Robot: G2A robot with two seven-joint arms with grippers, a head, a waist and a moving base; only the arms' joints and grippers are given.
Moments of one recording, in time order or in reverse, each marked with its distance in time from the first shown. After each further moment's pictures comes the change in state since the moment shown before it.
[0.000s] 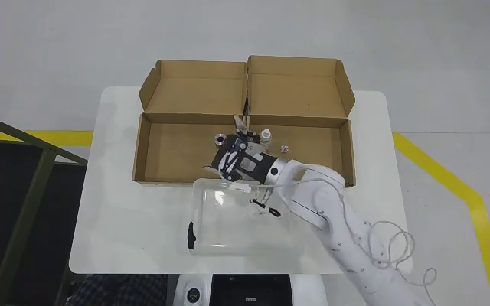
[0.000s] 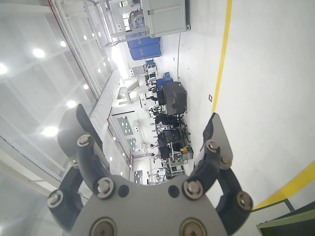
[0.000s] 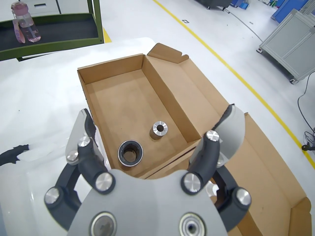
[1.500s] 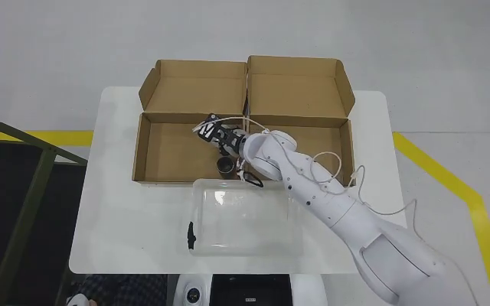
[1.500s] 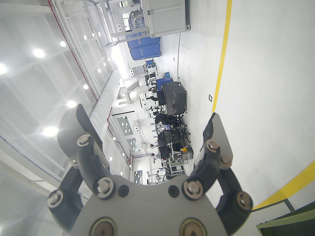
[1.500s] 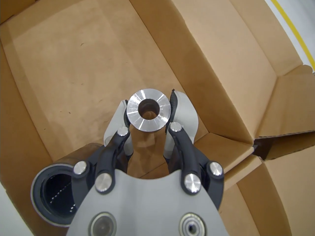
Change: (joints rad) left arm 0.000 0.000 0.000 0.000 0.000 0.000 0.000; right arm 0.525 -0.139 -0.414 0.833 0.253 0.204 0.066
